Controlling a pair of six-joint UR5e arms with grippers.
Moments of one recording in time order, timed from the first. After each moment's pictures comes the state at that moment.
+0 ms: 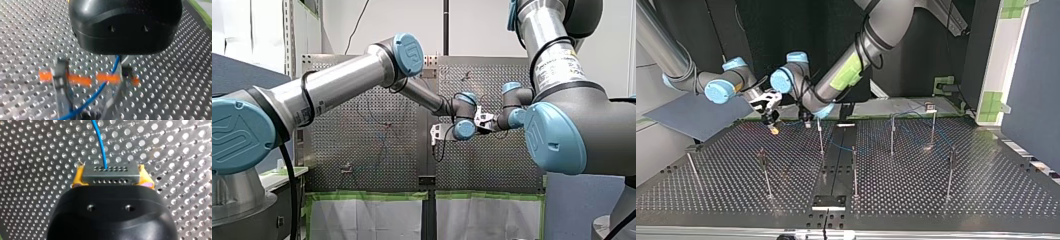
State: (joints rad) left arm -0.77 -2.64 -0.83 -3.00 -2.33 -1.66; right arm 1.78 -0.93 1.53 -0.36 1.04 1.70
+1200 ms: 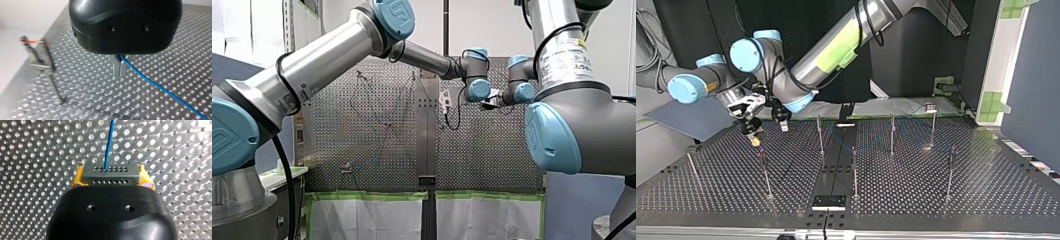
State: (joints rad) left arm -0.88 -2.42 -0.83 -3.01 -2.50 -1.74; right arm 1.75 -1.13 1.54 -0.29 1.03 1.66
